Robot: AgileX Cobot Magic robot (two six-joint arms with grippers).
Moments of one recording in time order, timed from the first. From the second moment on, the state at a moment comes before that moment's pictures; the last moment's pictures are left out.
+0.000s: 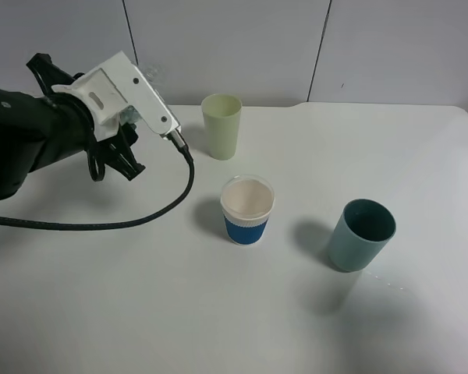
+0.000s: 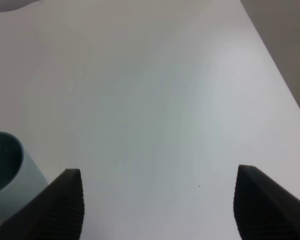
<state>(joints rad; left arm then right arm) -0.75 1.51 -0.67 -1.45 -0.74 1.93 -0.02 0.00 -0.50 -0.11 1.07 0.08</state>
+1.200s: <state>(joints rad) -0.86 1.52 -0.76 -1.72 -0.96 2.37 -0.02 0.00 -0.50 -0.11 1.07 0.08</state>
